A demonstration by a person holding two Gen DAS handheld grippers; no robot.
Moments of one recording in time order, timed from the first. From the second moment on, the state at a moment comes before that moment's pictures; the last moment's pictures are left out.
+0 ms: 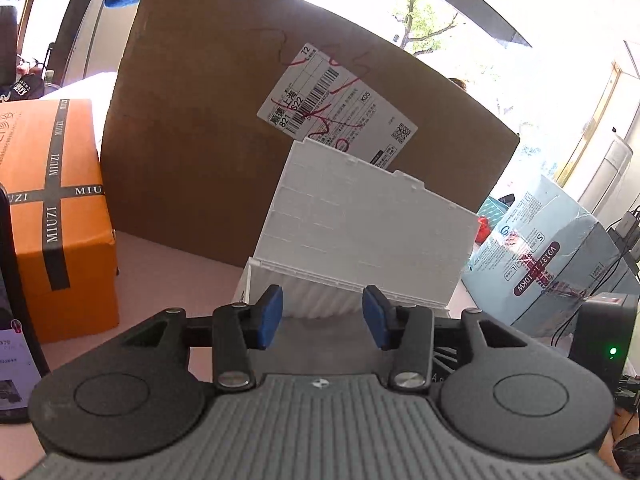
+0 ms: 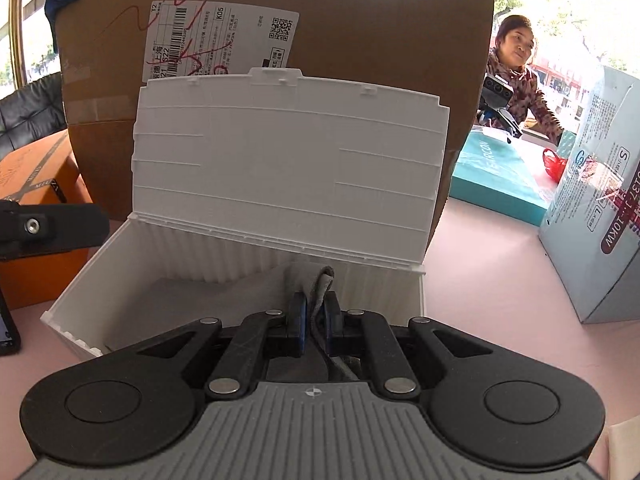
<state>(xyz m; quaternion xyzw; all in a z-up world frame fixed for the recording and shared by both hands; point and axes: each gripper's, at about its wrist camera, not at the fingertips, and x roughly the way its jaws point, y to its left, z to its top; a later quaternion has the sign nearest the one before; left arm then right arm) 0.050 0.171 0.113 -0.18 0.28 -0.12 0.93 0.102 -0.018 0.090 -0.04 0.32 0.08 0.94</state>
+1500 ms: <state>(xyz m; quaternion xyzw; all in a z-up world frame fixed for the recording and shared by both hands) 0.047 0.167 0.118 -0.20 0.26 -0.13 0.93 0.112 0.015 0.089 -0.08 0.36 0.13 0.92</state>
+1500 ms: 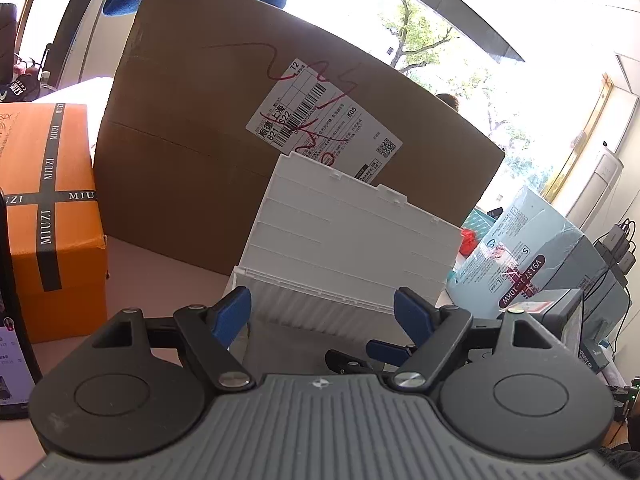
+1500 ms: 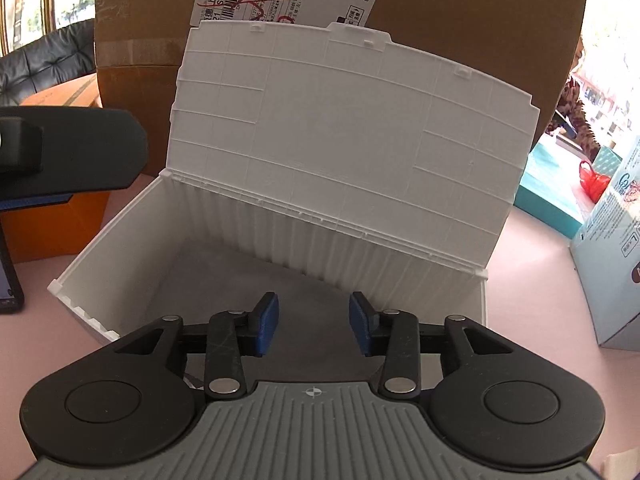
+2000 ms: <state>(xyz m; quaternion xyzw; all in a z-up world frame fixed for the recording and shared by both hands) 0.008 0.133 0.125 -0.19 0.18 -0.24 0.93 -0.009 -0.121 0.110 0.19 0.11 0.15 0.96</state>
